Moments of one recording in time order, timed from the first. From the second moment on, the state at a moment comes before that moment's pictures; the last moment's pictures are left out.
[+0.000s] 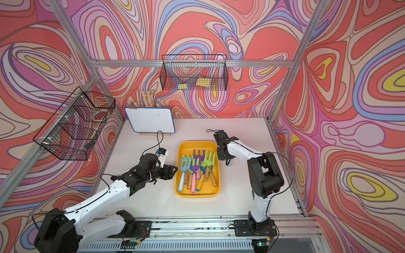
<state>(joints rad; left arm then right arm) -0.54 1.09 0.61 -0.24 0.12 -0.35 0.37 1.82 1.27 -0.73 0.27 0.22</state>
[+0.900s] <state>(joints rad) -0.54 1.09 0.61 -0.24 0.12 -0.35 0.35 1.91 1.31 -0.75 0.25 0.22</state>
